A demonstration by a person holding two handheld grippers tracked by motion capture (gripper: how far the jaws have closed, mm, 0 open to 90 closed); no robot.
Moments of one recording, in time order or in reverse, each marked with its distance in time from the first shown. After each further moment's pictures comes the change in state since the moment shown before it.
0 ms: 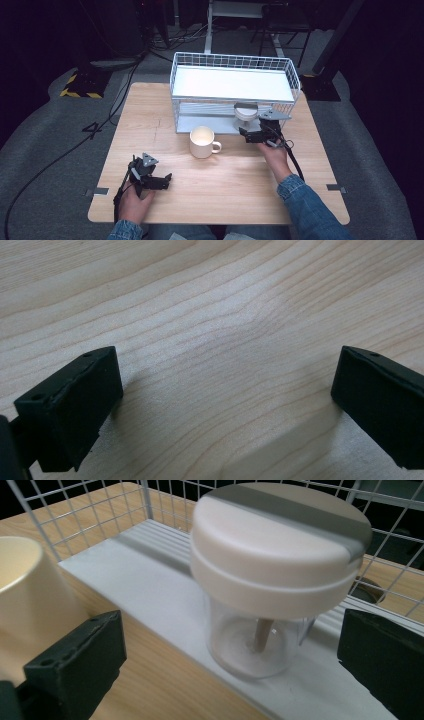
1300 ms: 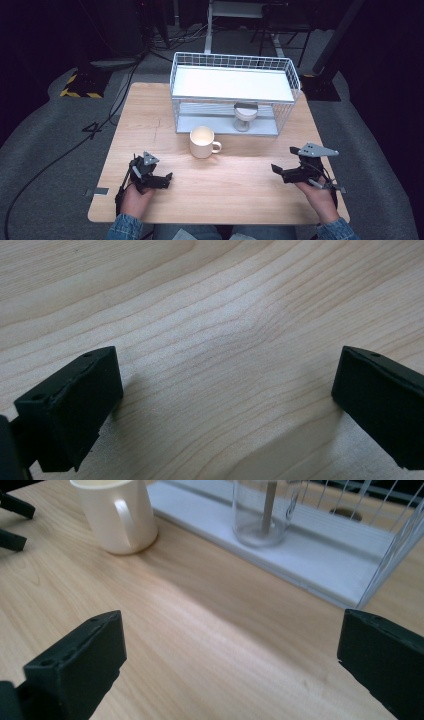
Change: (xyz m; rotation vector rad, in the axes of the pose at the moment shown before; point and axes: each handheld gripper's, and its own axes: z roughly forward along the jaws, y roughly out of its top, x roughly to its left) left arm 0.002 0.003 0.003 0.003 -0.010 0.019; right arm 0.006 -0.060 -0.141 0.096 0.072 -0.001
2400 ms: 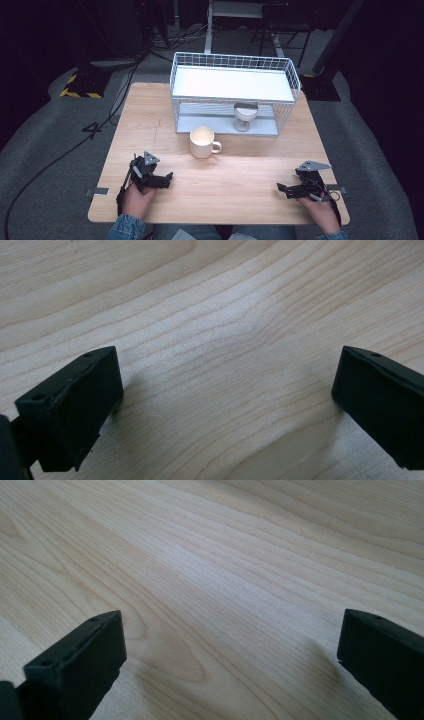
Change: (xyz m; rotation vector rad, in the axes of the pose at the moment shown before) left arm -0.002 0.001 0.001 -0.002 0.003 -0.008; right arm -0.011 -0.068 0.012 0.236 -0.061 0.080
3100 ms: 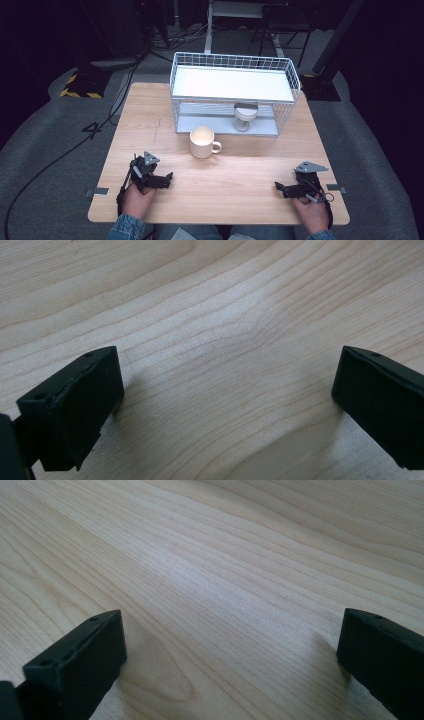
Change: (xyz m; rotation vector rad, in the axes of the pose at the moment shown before) left arm 0.000 0.000 0.000 0.001 0.001 0.005; right arm 0.003 -0.004 0.010 -0.035 -0.057 -0.018
